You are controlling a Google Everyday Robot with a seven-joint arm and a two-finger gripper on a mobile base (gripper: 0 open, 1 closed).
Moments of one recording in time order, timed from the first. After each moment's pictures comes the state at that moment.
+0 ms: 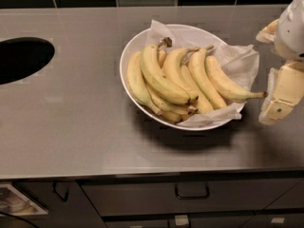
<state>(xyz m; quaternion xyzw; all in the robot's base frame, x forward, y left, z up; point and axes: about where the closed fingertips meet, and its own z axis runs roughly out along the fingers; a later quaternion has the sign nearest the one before) 0.438 -0.217 0.976 -0.60 0.78 -0.03 0.16</state>
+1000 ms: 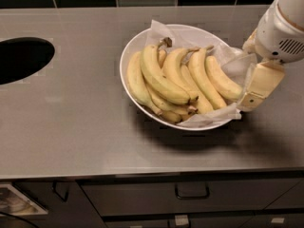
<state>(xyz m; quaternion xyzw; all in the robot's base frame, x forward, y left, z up) 0.470 -0.207 0.958 -0.58 0.80 -0.03 0.16</state>
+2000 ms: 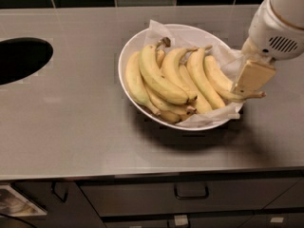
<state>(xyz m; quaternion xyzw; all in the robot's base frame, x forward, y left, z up) 0.461 -0.195 0.979 -0.54 0.82 -0.10 0.17</state>
